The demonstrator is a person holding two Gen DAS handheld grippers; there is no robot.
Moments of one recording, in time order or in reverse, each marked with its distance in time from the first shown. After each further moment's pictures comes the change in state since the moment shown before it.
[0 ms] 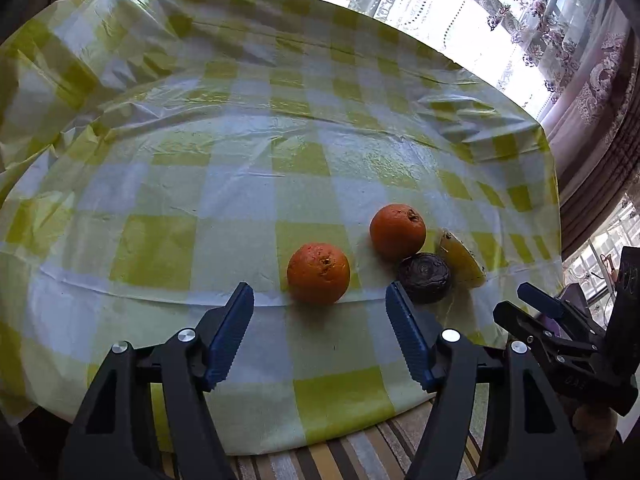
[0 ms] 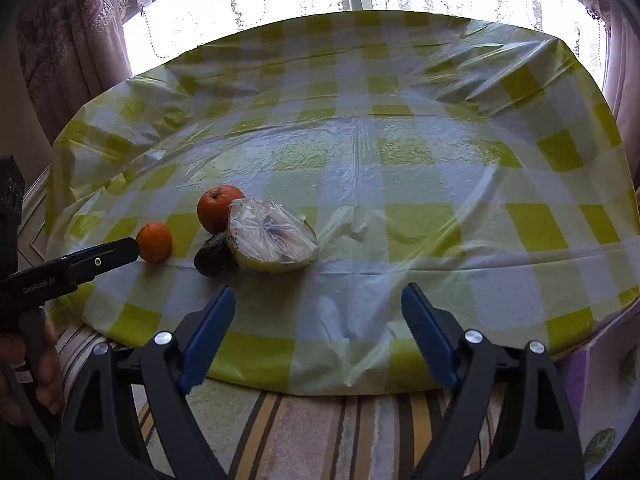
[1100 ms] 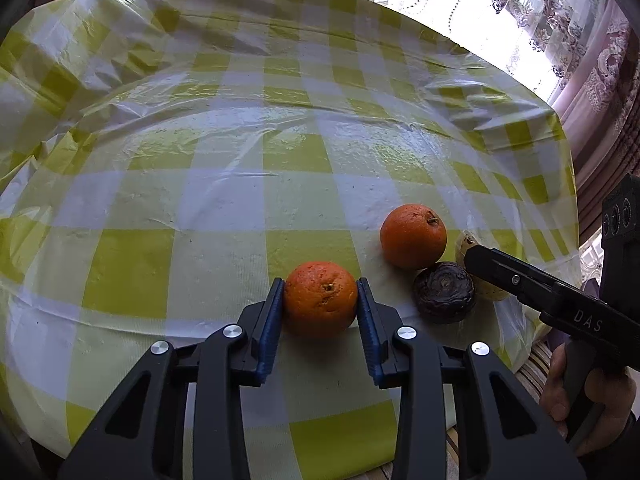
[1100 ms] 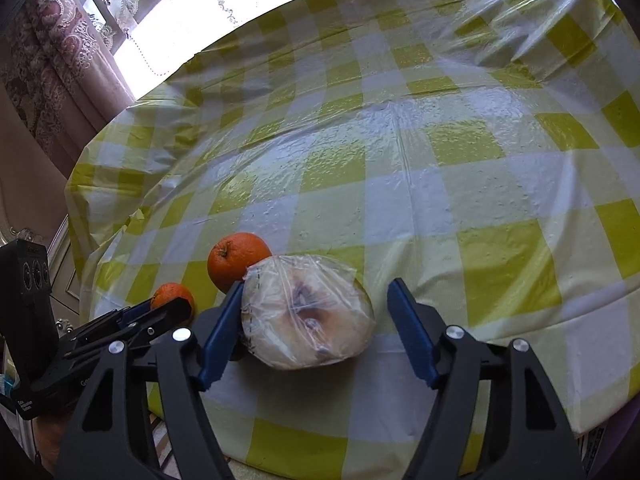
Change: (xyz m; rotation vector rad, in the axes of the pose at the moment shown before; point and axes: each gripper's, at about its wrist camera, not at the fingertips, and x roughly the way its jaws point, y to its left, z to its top) left arm 0.027 -0.006 0.008 0.037 0.025 0.040; right arm 0.060 0.004 0.039 0.137 0.071 0.183
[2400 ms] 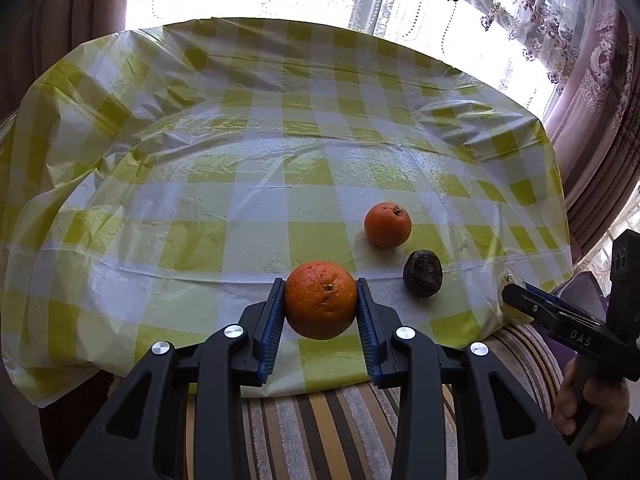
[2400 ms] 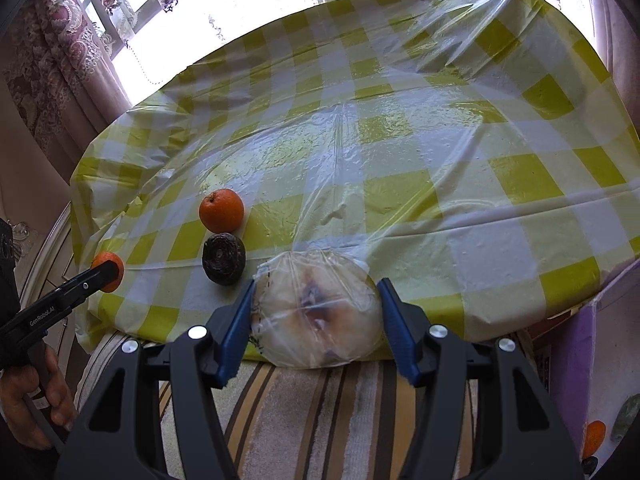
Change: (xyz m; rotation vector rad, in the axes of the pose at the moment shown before) left arm -0.081 -0.016 -0.027 0.023 -0.093 0.078; right arm -0.085 -0.034 -0.058 0.010 -0.051 -0.073
